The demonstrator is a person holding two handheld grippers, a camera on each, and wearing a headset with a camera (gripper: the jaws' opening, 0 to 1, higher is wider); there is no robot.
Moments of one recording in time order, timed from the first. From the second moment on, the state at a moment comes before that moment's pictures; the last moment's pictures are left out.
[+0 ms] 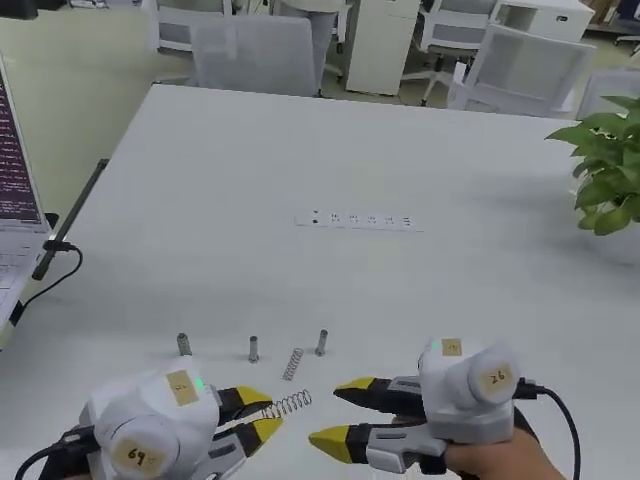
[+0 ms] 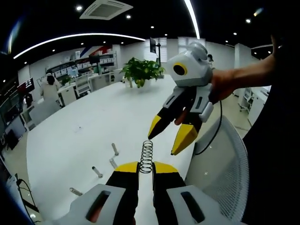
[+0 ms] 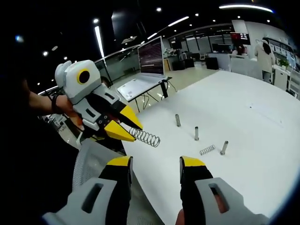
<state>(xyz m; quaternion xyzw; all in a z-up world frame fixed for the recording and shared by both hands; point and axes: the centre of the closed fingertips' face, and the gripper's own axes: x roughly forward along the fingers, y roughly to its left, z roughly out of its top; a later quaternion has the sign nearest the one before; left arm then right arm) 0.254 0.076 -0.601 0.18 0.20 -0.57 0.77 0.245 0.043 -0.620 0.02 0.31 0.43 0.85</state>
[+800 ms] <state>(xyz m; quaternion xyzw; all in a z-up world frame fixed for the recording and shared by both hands) 0.244 0.061 -0.611 0.23 0.19 -0.60 0.74 0.235 0.050 -0.600 0.04 0.29 0.45 0.84</state>
